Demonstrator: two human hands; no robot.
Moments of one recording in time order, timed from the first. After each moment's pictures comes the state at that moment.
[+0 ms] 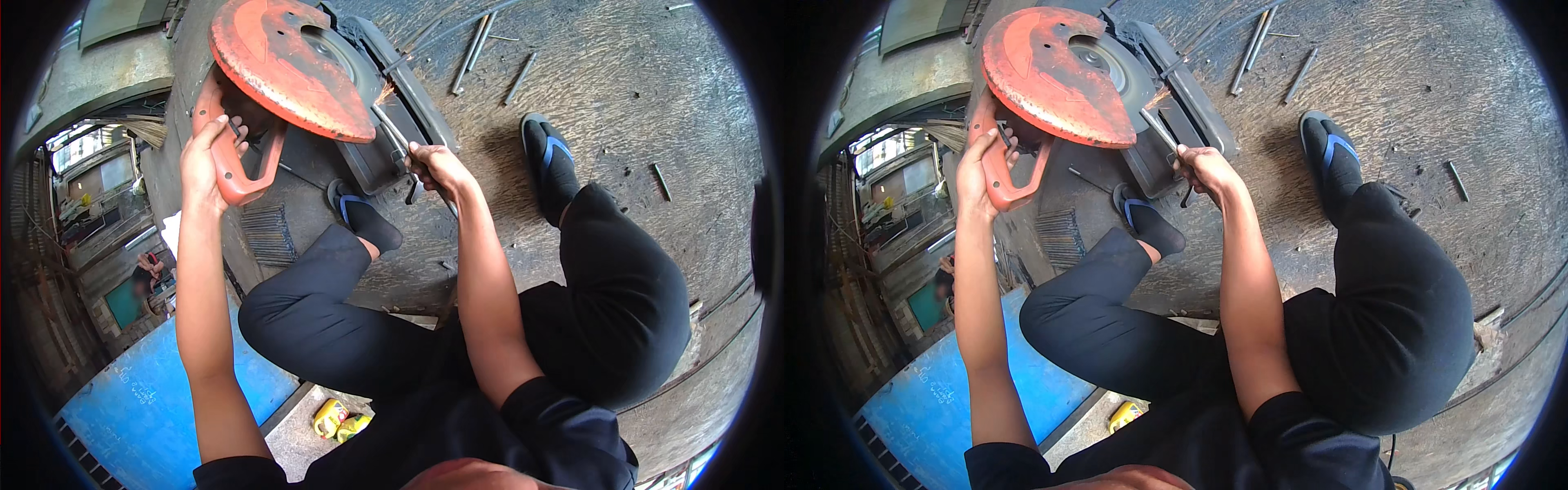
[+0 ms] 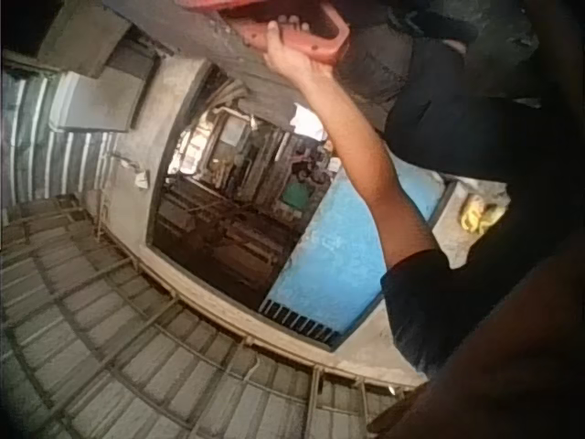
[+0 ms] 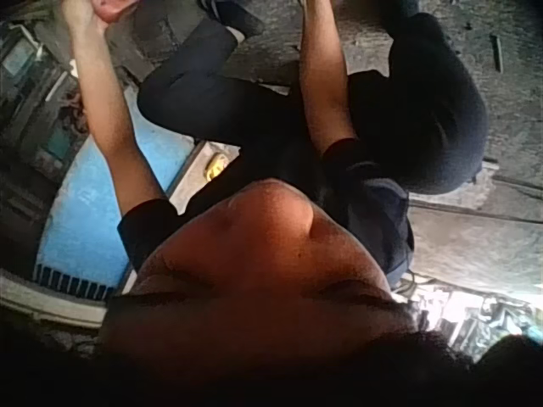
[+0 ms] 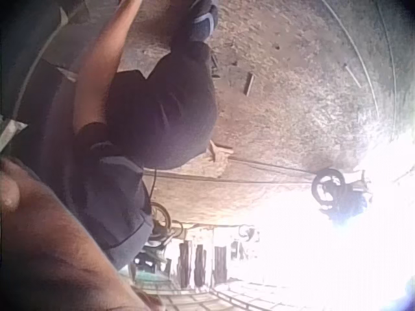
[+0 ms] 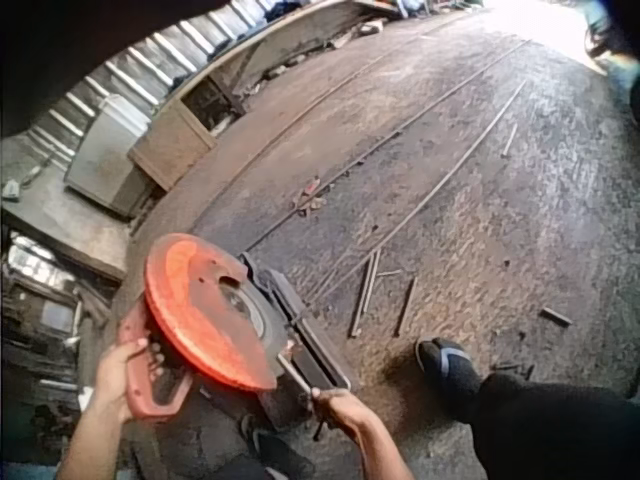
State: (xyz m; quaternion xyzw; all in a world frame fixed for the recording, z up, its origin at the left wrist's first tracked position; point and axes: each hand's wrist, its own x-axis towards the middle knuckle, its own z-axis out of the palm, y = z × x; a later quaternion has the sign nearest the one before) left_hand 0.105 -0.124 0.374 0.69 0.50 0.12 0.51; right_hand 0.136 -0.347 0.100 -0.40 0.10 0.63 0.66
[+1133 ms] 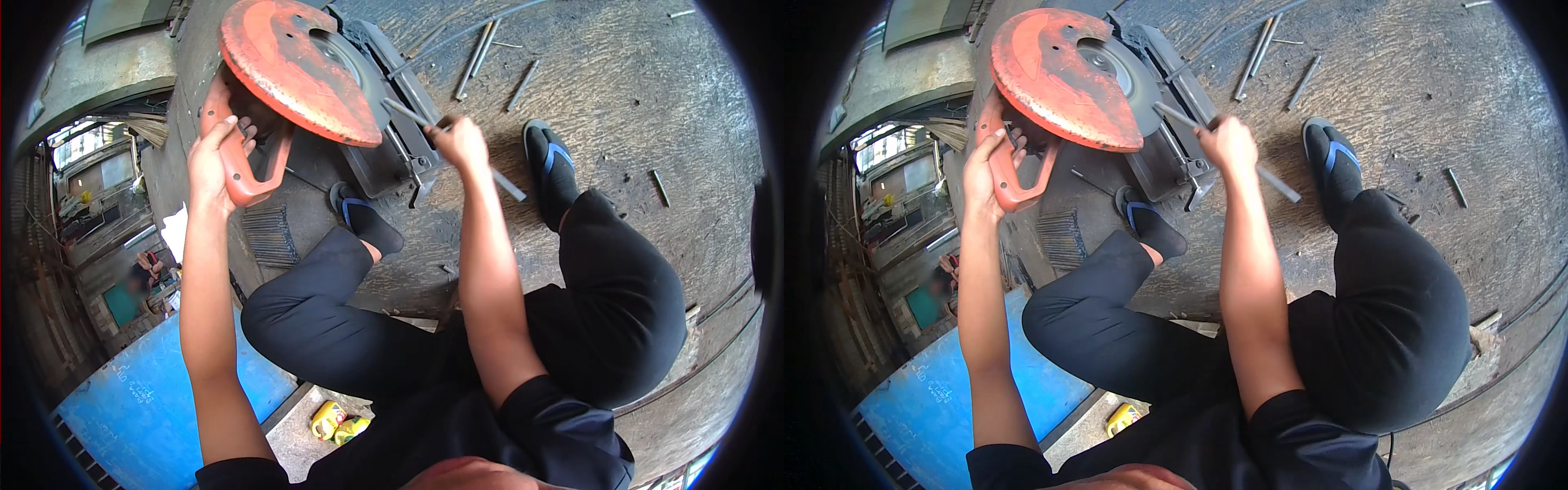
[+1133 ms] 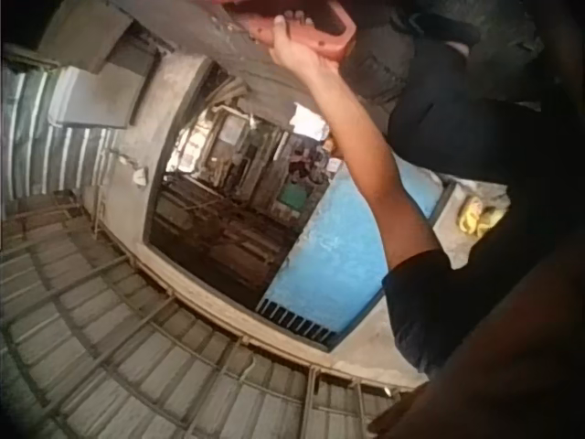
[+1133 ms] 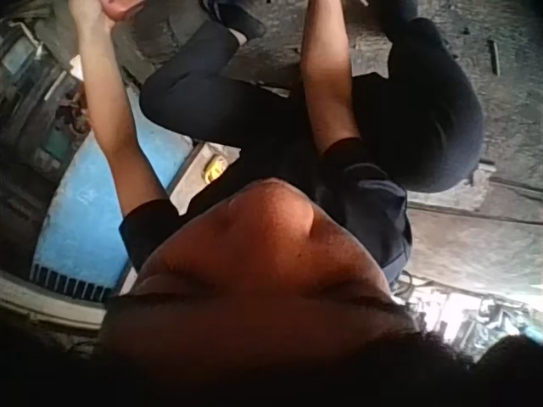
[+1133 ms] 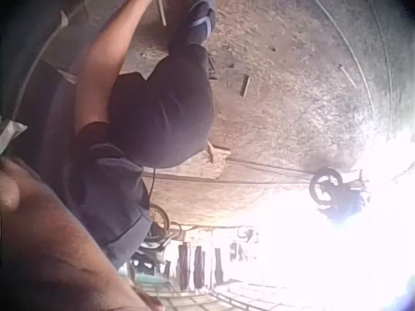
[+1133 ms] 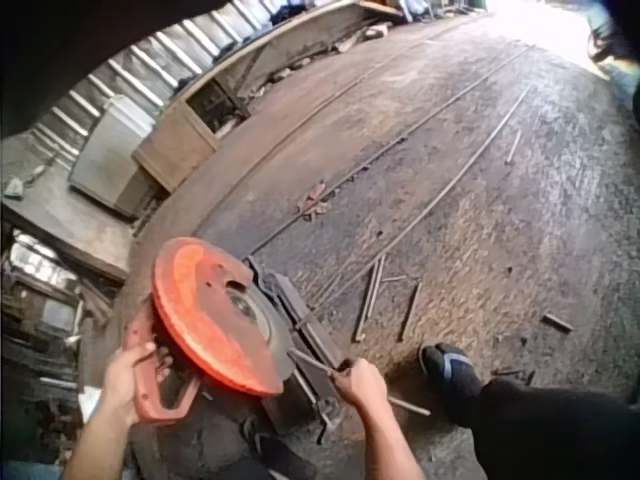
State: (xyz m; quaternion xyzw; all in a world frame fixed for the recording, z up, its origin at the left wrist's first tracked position) left_hand 0.104 -0.128 0.375 0.68 0.50 0.14 0.51; right_hand 0.185 -0.338 0.110 -0.80 -0.02 0.41 0.43
